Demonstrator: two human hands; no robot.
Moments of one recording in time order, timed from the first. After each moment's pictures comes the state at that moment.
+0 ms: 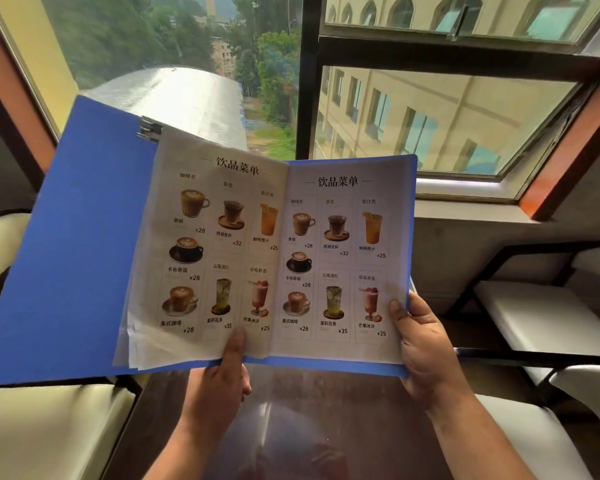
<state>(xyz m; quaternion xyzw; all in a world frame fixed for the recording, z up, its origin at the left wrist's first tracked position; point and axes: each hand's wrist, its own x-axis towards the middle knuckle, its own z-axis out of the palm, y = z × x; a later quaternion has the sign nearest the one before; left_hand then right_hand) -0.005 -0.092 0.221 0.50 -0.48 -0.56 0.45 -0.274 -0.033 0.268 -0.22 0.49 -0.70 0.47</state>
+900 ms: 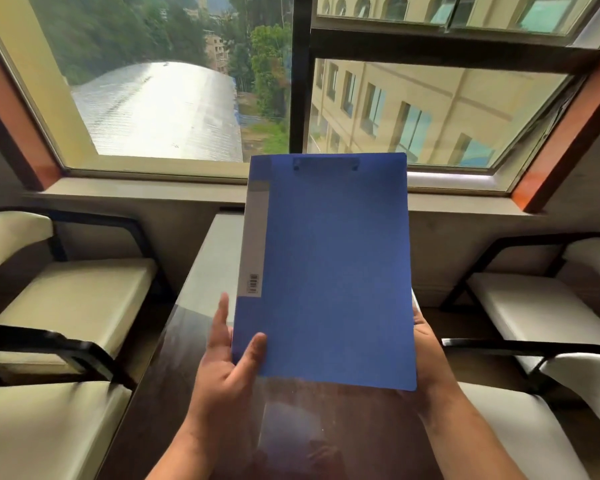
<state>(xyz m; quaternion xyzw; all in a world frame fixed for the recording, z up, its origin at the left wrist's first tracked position) -0.015 -0.087 0.207 0.37 -0.56 -0.55 0.50 -0.278 -0.020 0.253 -0.31 0.47 -0.65 0.51</state>
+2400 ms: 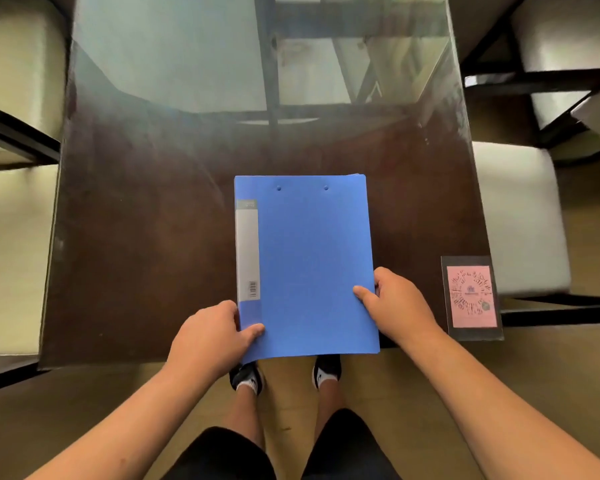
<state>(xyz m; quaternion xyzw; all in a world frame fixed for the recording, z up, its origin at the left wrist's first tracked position) 0.064 0.116 -0.022 0.58 -0.73 -0.29 -0.20 -0.229 0.212 -0.023 -0.38 0.84 -0.07 0.38</state>
